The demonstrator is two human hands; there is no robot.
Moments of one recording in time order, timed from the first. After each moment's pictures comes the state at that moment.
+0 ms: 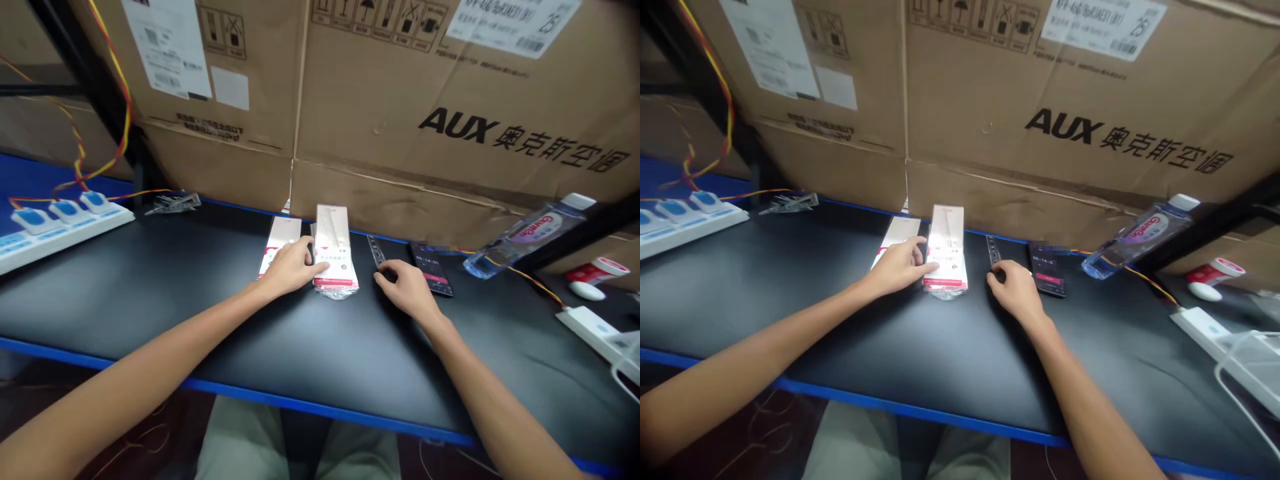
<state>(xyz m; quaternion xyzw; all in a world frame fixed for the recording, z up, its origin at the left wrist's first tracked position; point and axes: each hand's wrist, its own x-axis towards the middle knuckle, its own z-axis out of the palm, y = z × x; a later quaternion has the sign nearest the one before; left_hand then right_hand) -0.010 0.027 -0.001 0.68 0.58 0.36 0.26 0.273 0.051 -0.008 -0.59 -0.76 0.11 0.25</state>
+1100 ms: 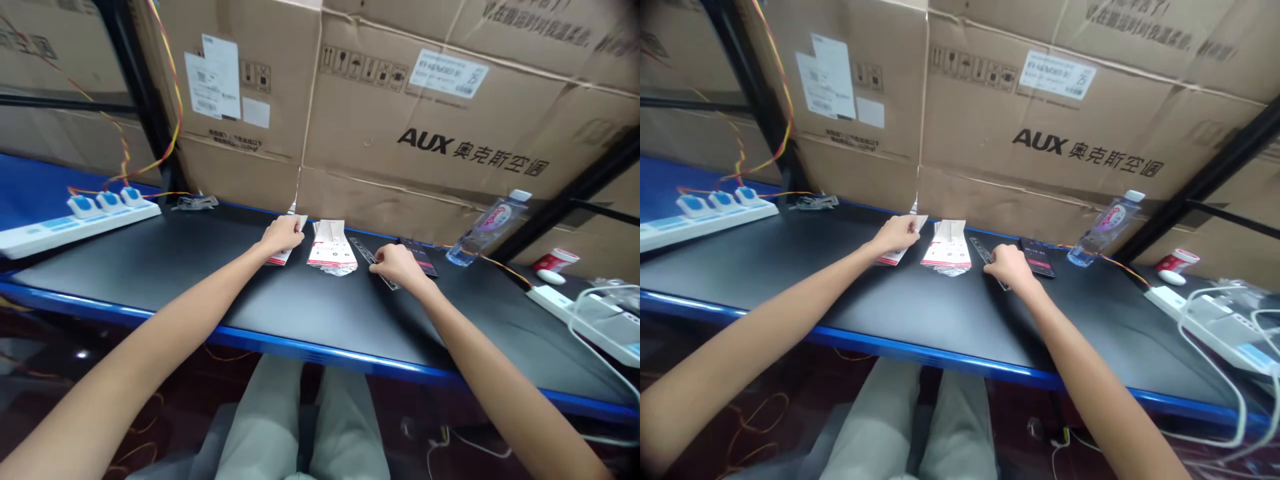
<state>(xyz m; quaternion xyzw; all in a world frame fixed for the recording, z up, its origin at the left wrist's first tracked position) -0.056 0.053 -0.002 0.68 0.65 0.32 0.09 0.254 0.037 0.014 -0.63 -0.77 0.00 0.08</state>
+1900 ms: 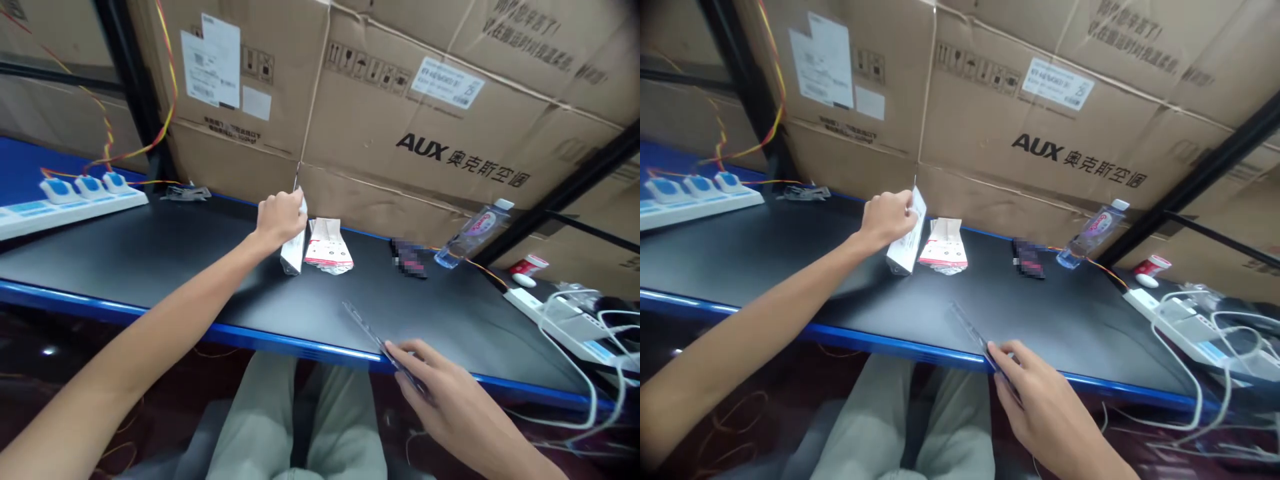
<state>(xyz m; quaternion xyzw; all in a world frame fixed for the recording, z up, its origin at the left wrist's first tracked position) -0.037 0.013 0.049 0.66 0.66 0.35 -0.04 0.303 -0.183 -0.003 -0.50 -0.84 0.15 0.17</state>
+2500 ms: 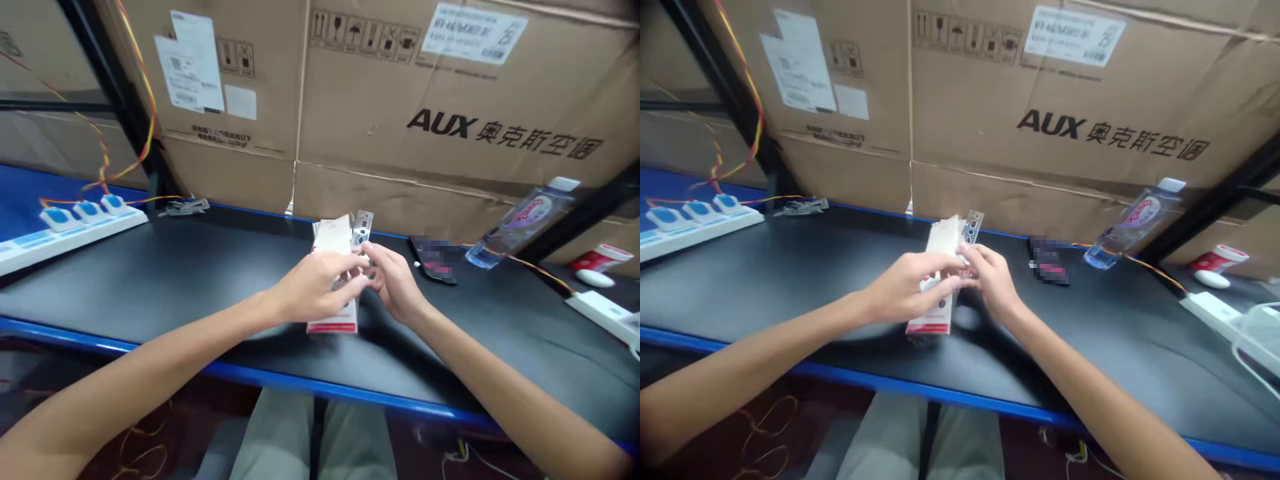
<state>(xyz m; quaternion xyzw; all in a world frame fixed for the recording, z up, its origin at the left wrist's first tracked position) 0.024 -0.049 0.035 0.85 0.31 0.39 0.17 0.205 -0.010 0.012 -0.35 -0.54 0.59 0.49</state>
